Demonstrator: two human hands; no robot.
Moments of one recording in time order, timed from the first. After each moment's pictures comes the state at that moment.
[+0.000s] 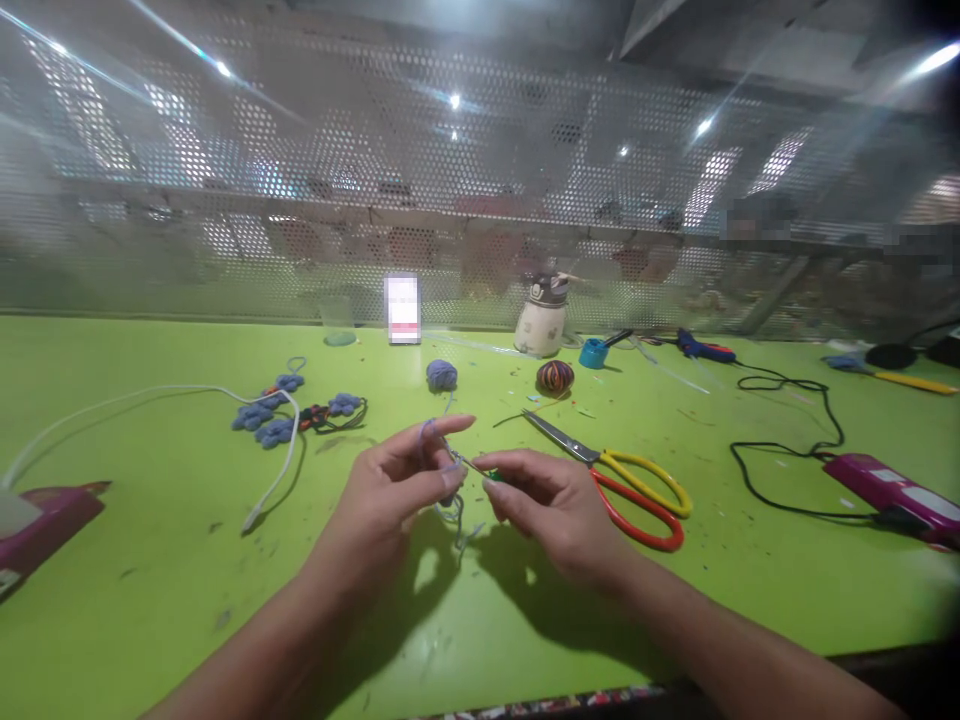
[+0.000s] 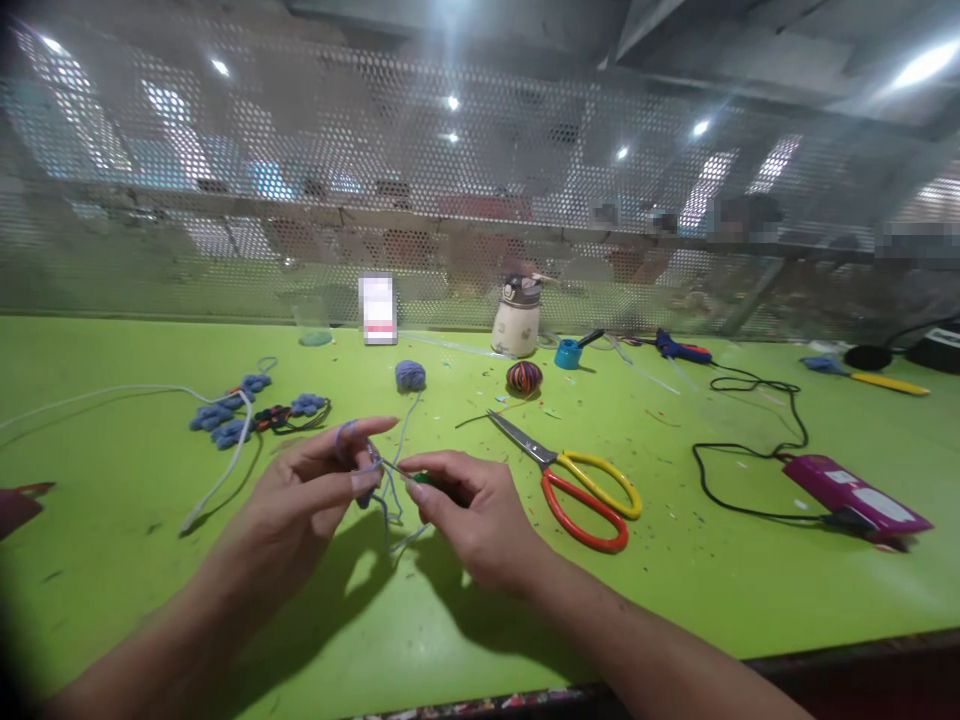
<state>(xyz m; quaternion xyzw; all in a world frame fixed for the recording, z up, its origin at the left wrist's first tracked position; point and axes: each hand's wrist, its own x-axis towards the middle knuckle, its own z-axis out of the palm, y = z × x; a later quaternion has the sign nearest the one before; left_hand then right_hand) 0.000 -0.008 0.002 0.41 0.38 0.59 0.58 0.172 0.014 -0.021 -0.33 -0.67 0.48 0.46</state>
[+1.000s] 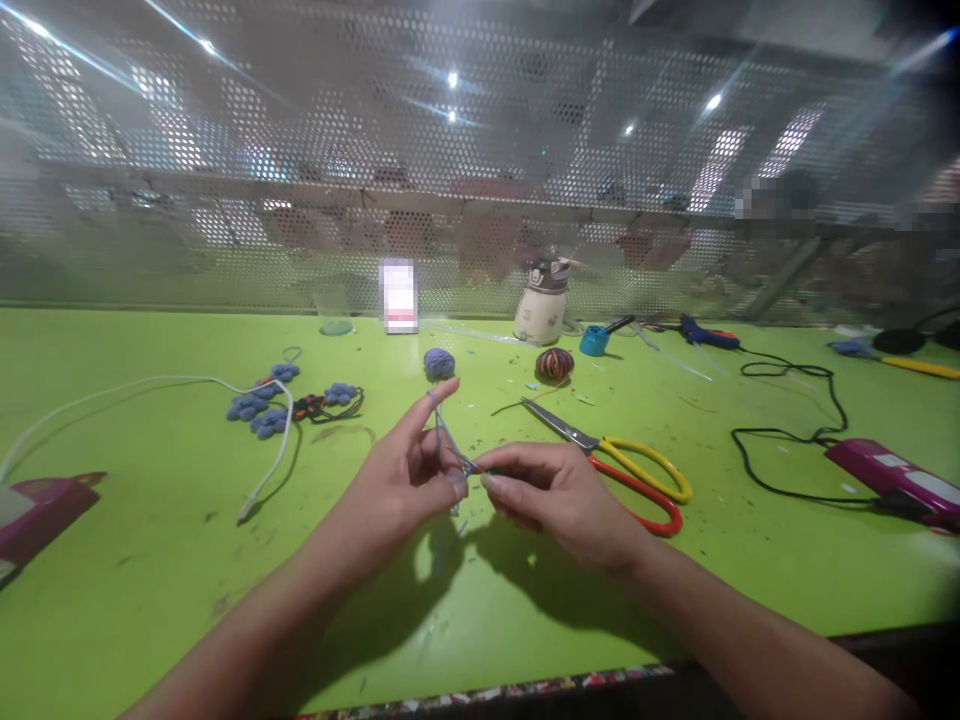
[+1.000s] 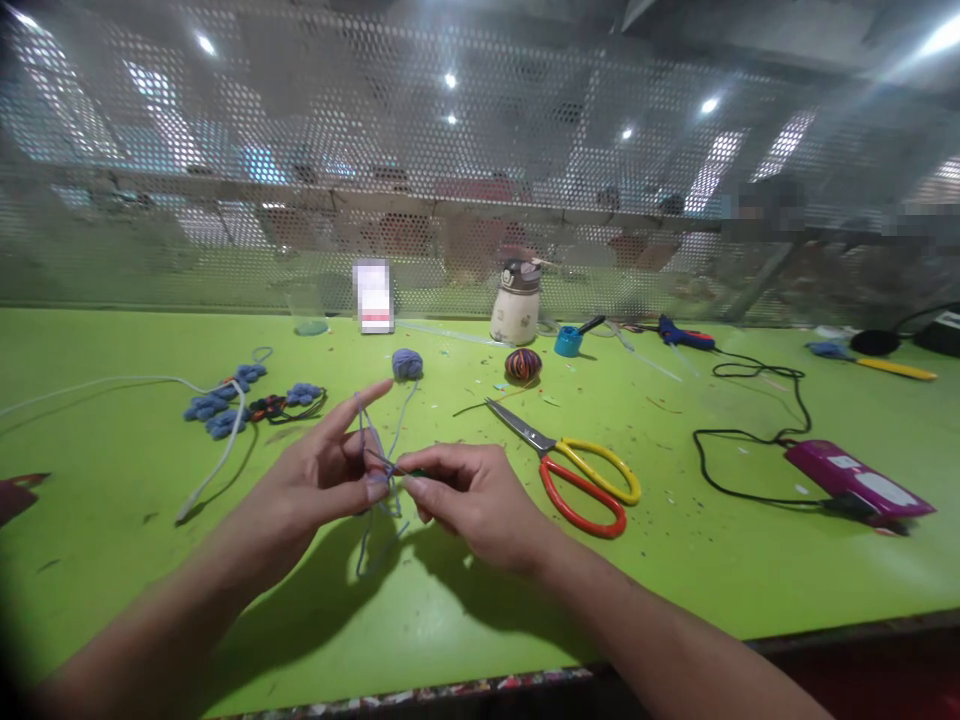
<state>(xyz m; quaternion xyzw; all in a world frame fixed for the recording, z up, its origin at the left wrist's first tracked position) -0.007 0.002 -0.006 0.54 0.37 0.48 0.58 0.180 0.018 -0.020 -0.33 -0.61 0.61 0.38</state>
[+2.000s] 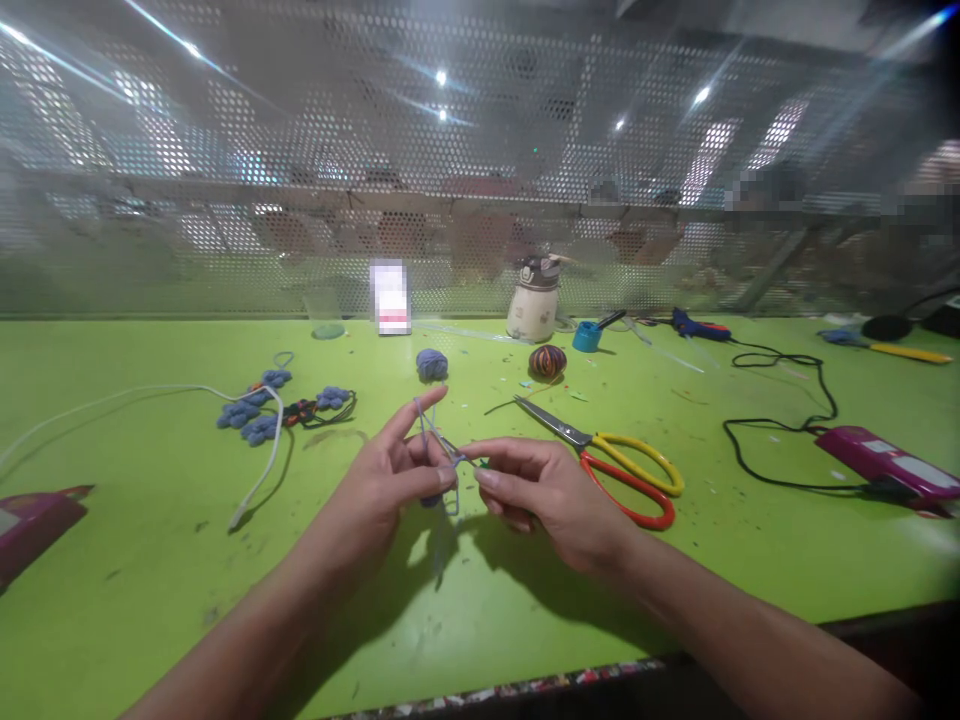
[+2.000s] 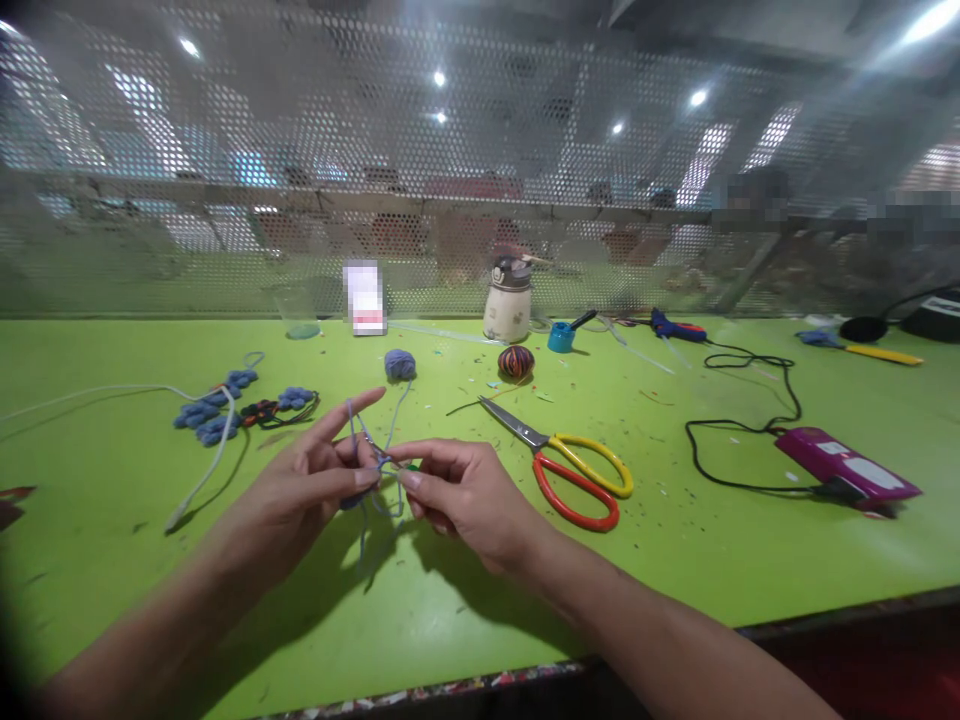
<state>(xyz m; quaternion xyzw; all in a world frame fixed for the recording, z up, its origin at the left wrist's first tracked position) -0.004 0.001 0.001 0.45 0.38 0.50 0.63 0.176 0.017 -0.021 -0.33 -0.55 0.66 0.39</state>
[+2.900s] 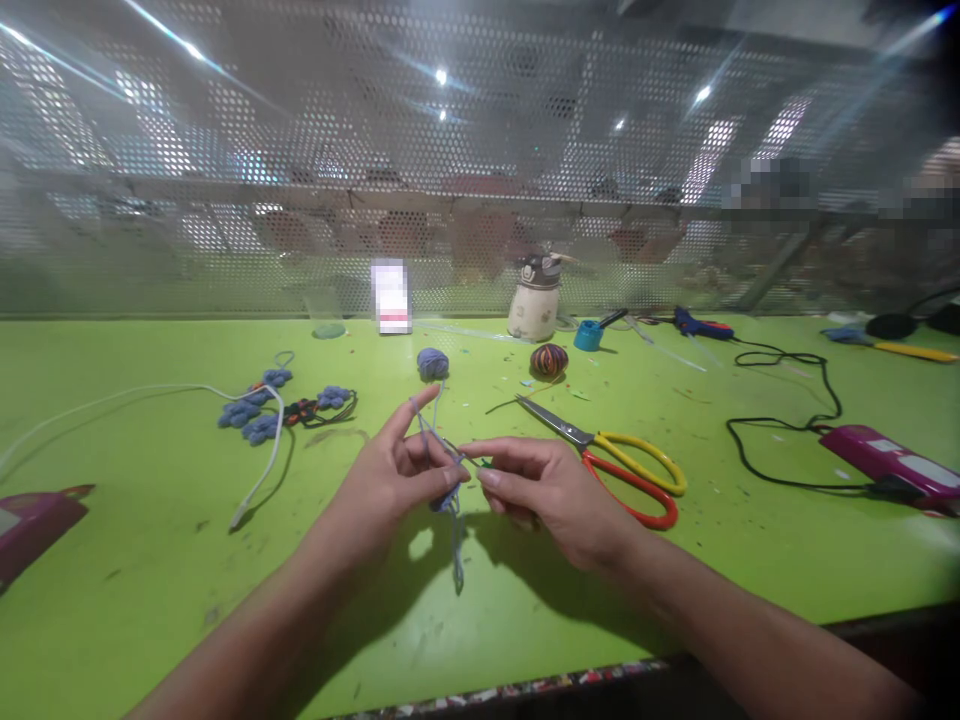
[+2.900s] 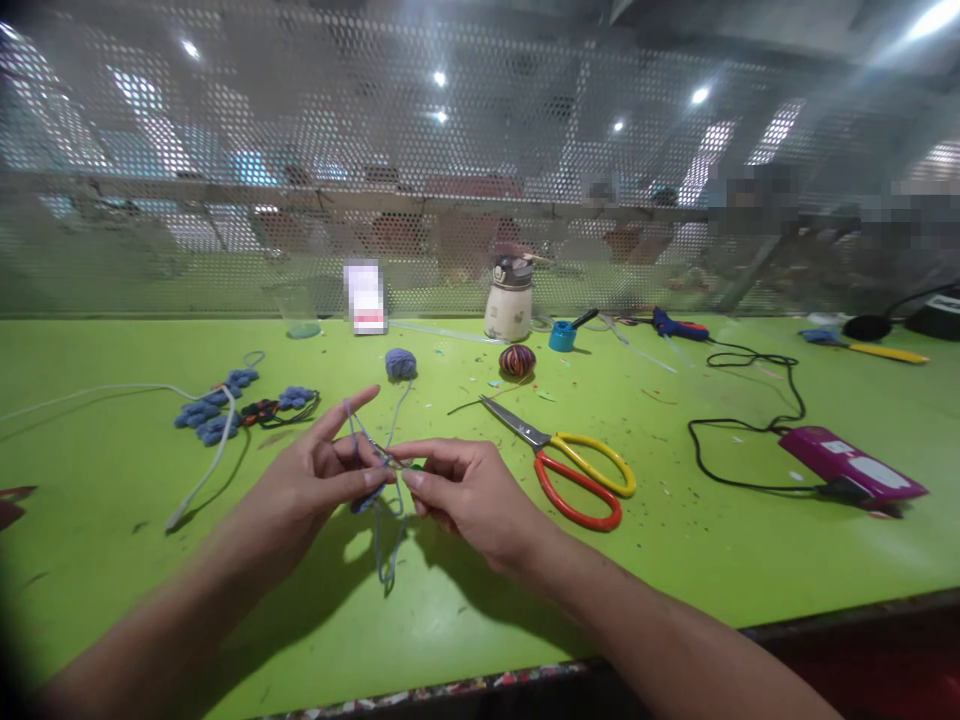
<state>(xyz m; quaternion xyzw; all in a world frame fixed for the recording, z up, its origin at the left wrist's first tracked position) -0.002 0.005 -0.005 0.48 0.41 0.50 0.60 0.178 0.017 -0.017 -0.36 -0.57 0.63 0.38</state>
